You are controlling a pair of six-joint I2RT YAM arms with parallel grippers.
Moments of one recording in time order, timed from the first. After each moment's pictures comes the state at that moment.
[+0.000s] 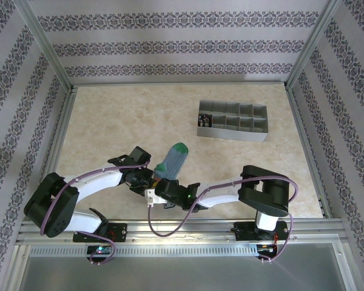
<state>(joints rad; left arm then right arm) -0.56 1.36 0.61 -0.49 0.32 -1.71 1.27 1.77 0.83 0.05 0.30 -0.55</state>
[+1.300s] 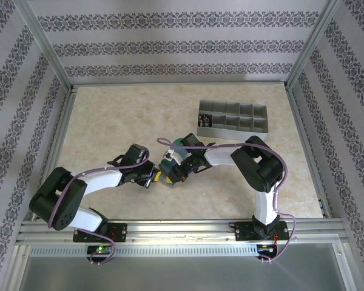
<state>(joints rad) -0.50 1.44 0.53 -0.08 0.35 -1.66 0.71 1.93 0.99 -0.17 -0.86 0.01</state>
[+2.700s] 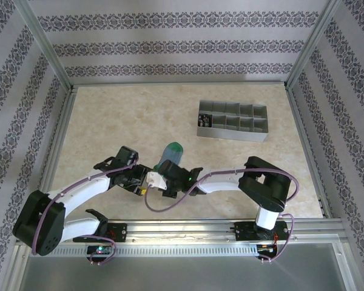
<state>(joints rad) -0.45 1.17 0.53 -0.45 0.33 -1.67 1.07 1.78 0.91 -0.04 -0.10 -0.35</state>
